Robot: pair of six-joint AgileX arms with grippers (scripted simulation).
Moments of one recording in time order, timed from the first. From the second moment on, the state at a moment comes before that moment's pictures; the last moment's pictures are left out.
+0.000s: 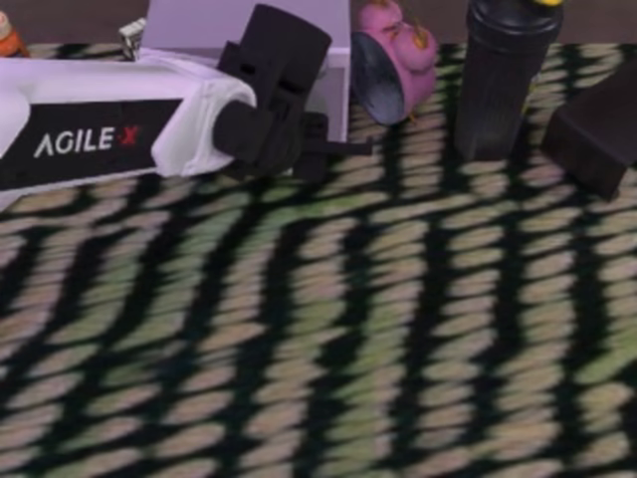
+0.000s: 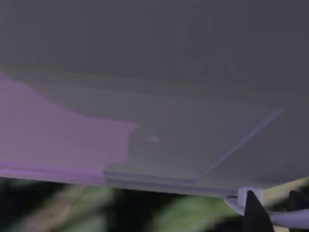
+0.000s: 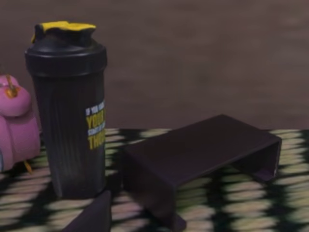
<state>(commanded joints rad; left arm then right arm) -0.58 1.98 1.35 -0.26 -0.23 -0.32 0.00 0.00 0.00 0.00 0.00 0.00</state>
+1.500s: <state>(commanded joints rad) -0.56 1.95 1.31 -0.23 -0.20 -0.28 0.00 0.00 0.00 0.00 0.00 0.00</state>
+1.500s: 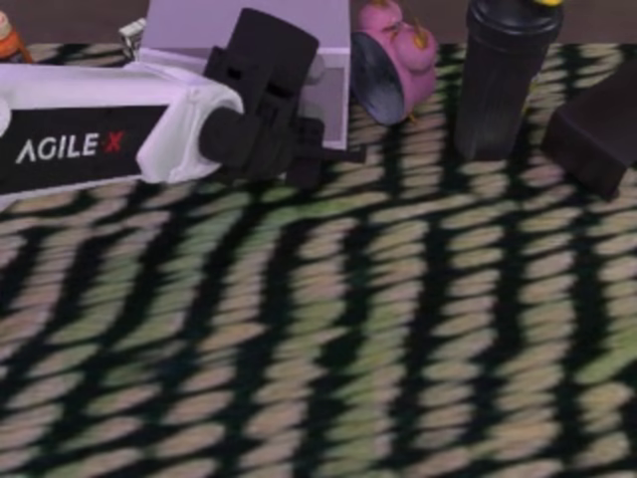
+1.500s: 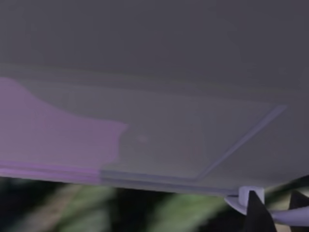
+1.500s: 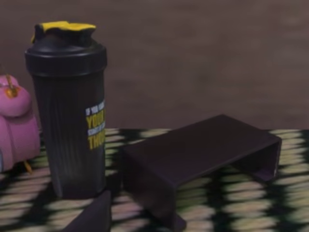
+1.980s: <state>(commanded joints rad) -0.56 1.94 1.29 -0.23 -0.18 -0.26 0.00 0.00 0.00 0.00 0.00 0.00</state>
